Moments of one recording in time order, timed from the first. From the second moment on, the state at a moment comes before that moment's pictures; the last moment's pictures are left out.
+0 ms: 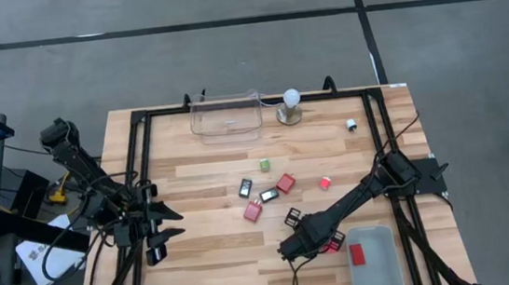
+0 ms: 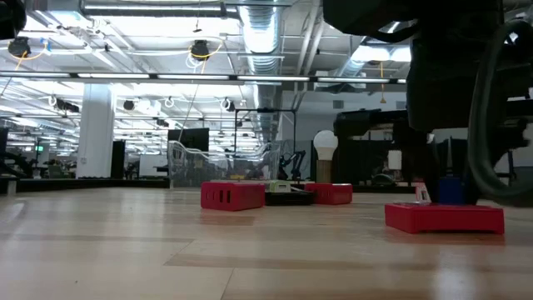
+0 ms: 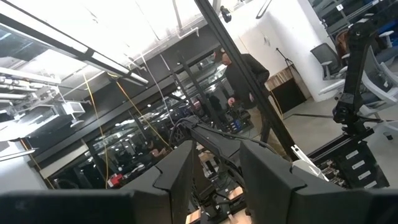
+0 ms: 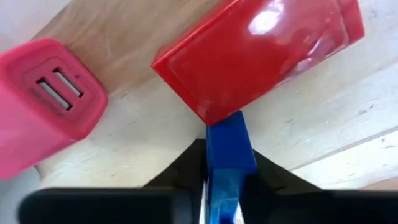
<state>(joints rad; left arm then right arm) -0.95 0.87 0.43 0.91 -0.77 0.87 0.48 2.11 1.46 -1.09 0.18 -0.50</state>
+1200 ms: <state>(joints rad) -0.95 0.87 0.43 0.91 -0.77 0.86 0.78 1.88 1.73 -1.57 0.25 0.67</state>
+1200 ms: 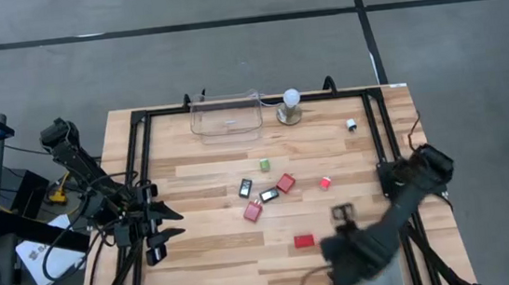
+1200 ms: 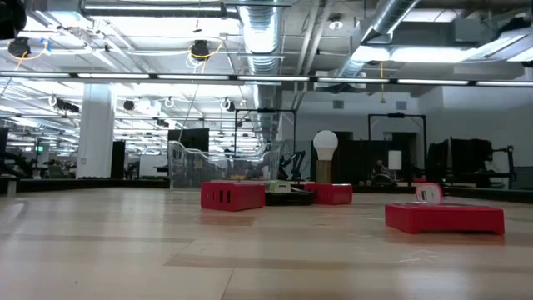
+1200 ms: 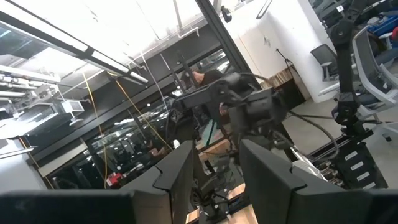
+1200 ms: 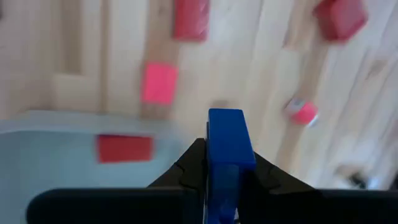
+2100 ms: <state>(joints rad) -0.95 0.86 0.43 0.92 -0.77 0.87 1.08 1.89 1.41 -1.19 0.16 1.29</state>
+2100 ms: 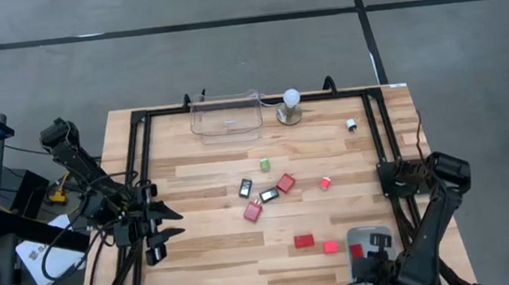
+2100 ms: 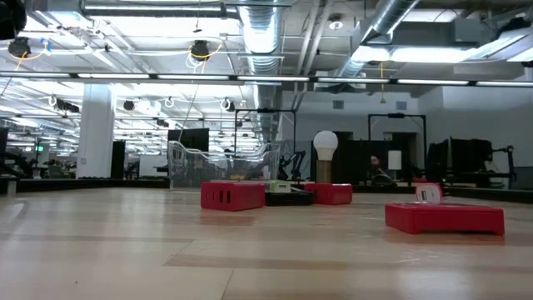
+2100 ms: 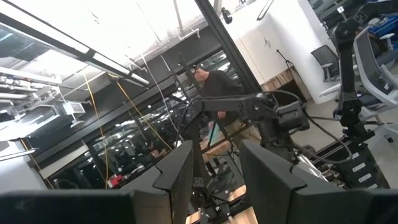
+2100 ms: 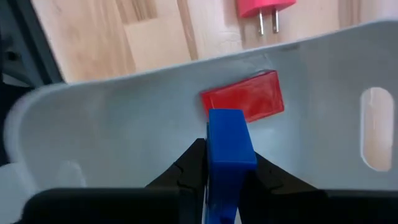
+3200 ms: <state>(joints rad) -0.95 0.86 0.43 0.92 -0.77 0.86 1.08 1.89 1.28 -1.06 0.16 1.27</state>
